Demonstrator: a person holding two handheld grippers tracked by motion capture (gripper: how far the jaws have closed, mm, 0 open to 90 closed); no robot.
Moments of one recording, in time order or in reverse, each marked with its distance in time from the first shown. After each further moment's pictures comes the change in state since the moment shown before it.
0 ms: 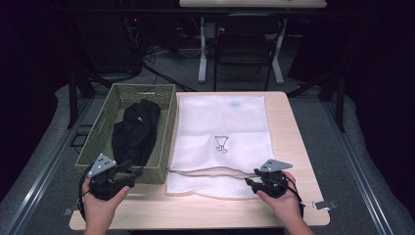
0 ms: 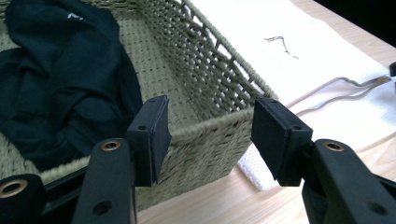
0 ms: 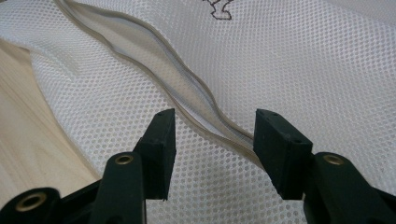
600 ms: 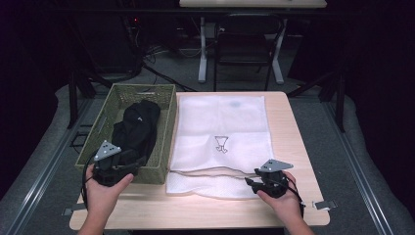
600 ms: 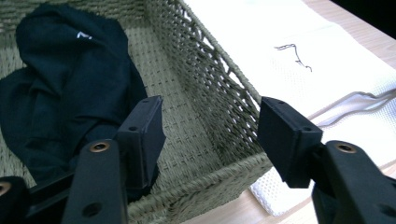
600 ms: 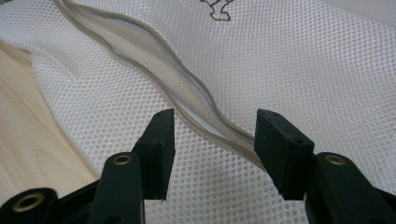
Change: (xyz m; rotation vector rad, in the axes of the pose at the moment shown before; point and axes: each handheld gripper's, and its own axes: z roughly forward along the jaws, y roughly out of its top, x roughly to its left) left arm 0.005 0.031 0.013 0.041 0.051 0.004; right arm 0.000 0.000 -0.001 -0.004 -0.002 0.005
